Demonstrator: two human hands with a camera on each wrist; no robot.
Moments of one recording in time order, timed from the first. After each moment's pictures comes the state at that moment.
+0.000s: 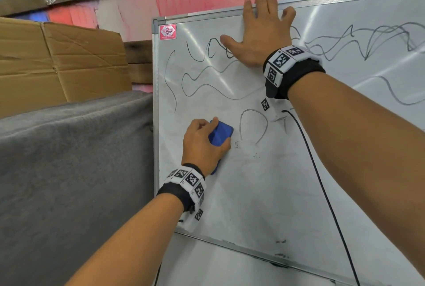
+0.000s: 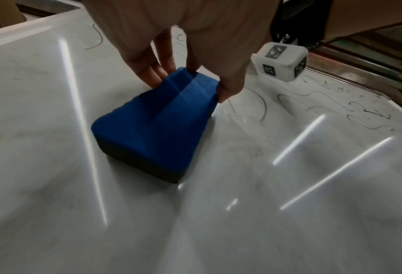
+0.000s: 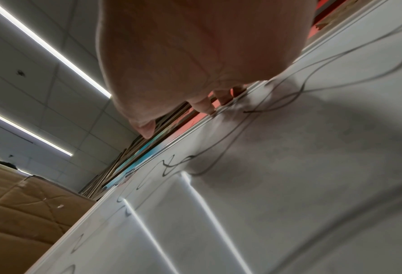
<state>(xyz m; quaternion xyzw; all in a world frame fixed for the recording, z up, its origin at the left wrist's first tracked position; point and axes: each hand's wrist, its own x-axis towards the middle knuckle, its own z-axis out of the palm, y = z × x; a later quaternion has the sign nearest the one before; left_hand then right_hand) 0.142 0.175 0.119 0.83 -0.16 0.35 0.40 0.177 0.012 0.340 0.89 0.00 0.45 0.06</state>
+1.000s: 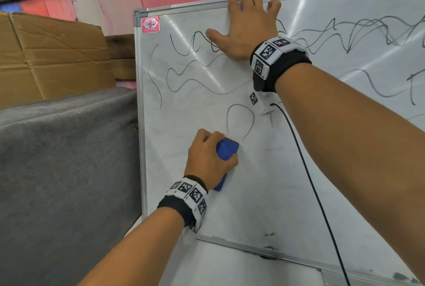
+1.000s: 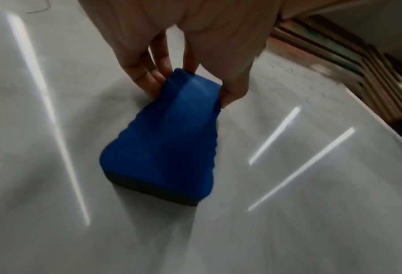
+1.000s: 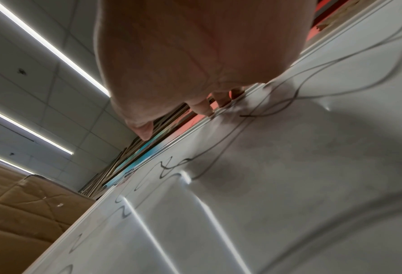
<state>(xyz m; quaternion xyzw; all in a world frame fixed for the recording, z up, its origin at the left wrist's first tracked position) 0.121 0.143 0.093 0.84 -0.21 0.32 0.37 0.178 0.007 0.341 0.89 0.00 0.44 0.06</state>
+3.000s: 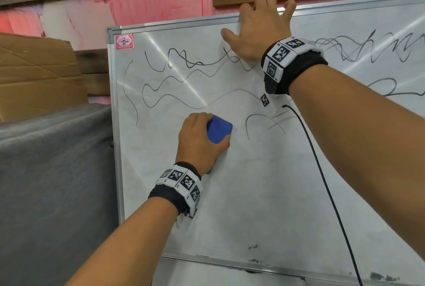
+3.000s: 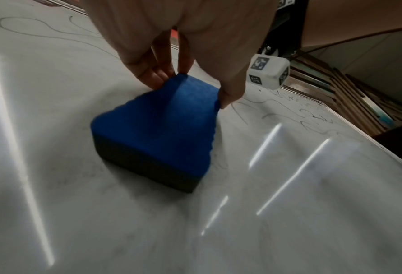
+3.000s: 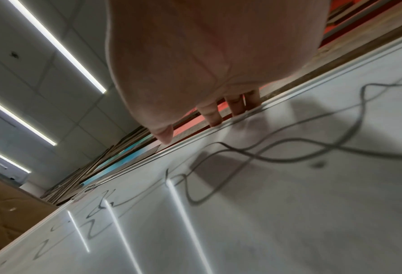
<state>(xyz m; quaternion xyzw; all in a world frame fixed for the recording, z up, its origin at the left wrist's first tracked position) 0.139 0.107 0.150 0.80 -0.24 0.37 0.40 0.157 -0.067 0.361 0.87 -0.05 0.48 0.08</state>
